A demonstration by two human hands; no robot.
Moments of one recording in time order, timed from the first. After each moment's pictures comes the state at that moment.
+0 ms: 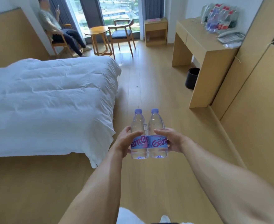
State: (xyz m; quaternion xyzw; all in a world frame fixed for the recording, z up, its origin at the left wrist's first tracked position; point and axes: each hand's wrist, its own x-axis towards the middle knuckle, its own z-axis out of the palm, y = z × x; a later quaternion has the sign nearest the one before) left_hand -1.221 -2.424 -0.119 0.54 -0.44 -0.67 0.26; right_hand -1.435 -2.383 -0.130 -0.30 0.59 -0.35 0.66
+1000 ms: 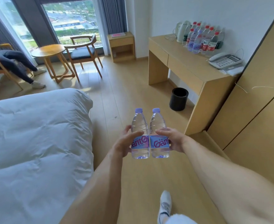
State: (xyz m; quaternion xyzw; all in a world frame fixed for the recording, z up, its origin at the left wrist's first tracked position) left_hand -1.363 -2.989 -0.108 0.45 -0.51 -0.71 0.18; right_hand -1.557 -2.888 -0.113 -0.22 0.64 -0.45 0.58
